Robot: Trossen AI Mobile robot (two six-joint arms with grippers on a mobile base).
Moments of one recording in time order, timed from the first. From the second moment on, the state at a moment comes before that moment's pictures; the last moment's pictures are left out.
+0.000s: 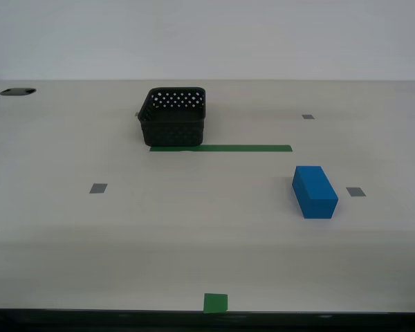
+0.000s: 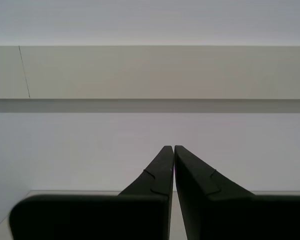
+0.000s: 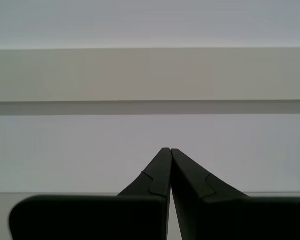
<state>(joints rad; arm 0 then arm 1) 0.00 1.05 0.52 0.62 -0.01 0.00 0.00 1.05 0.52 0.61 -0.01 0.00</state>
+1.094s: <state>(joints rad) 0.00 1.05 0.52 0.62 -0.01 0.00 0.00 1.05 0.52 0.61 -0.01 0.00</state>
